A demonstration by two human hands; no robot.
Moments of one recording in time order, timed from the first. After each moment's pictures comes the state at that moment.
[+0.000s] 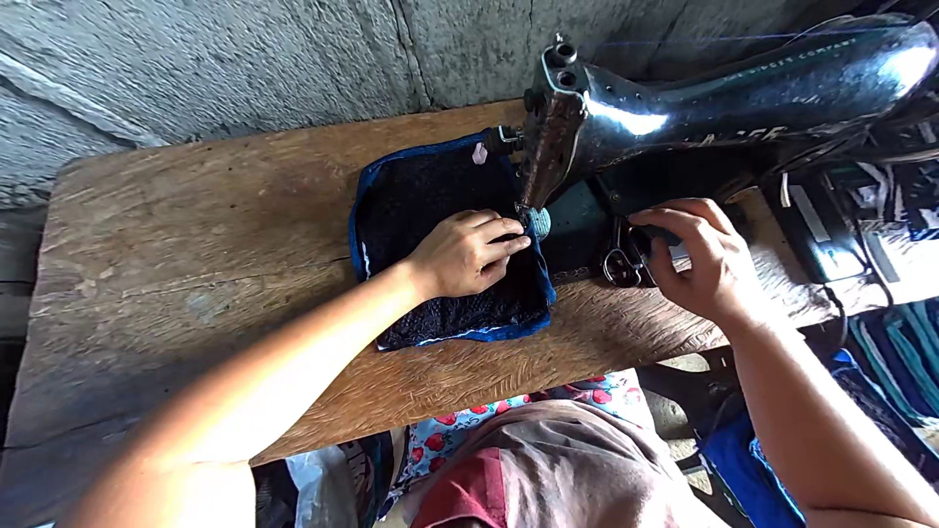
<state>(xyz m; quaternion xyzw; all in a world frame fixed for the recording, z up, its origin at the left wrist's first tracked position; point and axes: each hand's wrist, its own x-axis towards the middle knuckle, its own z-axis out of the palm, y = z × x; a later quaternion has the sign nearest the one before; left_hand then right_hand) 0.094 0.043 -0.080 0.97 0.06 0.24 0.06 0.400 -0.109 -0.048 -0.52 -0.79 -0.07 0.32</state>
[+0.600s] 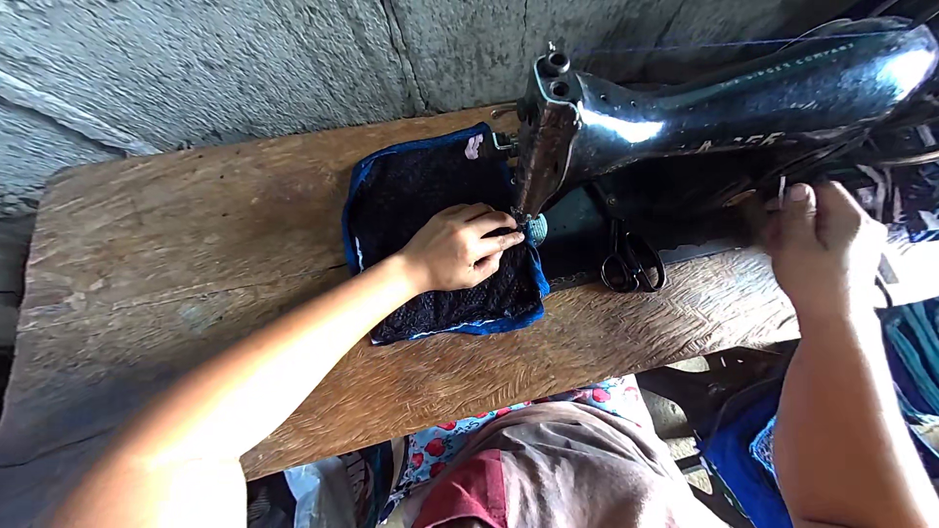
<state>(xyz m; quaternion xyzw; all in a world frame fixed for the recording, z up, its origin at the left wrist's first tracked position) 0.096 0.060 -0.078 0.97 0.05 0.23 0.05 0.466 -0.137 -0.028 -0.83 -0.48 0.02 0.29</state>
